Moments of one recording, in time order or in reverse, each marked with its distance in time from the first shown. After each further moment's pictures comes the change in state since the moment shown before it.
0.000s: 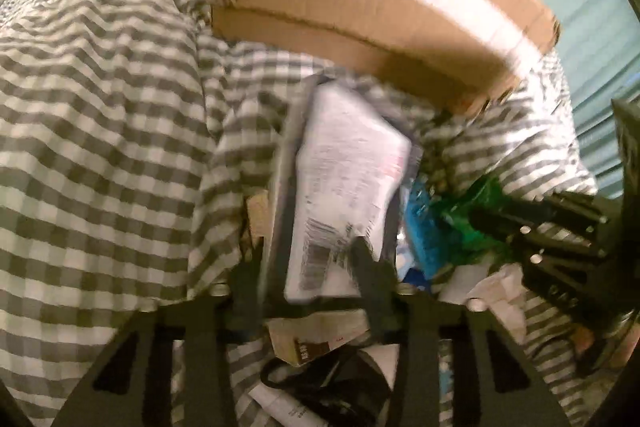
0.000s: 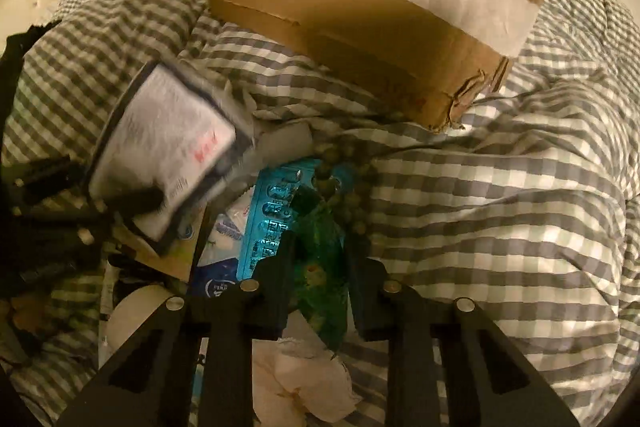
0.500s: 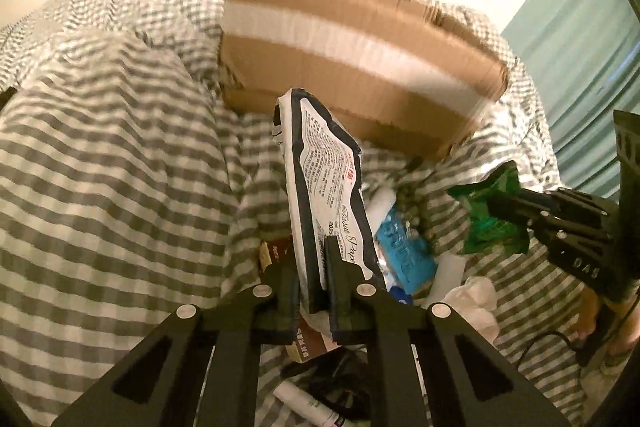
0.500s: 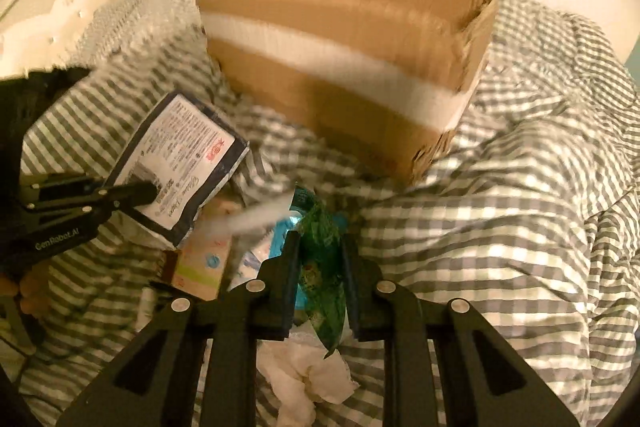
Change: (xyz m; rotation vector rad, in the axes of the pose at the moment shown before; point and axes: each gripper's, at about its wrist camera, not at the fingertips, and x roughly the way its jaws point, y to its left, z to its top) left arm -0.060 0.009 0.014 0.051 -0.156 -0.019; right arm -0.073 -0.005 -0.007 0.069 -0.214 0.014
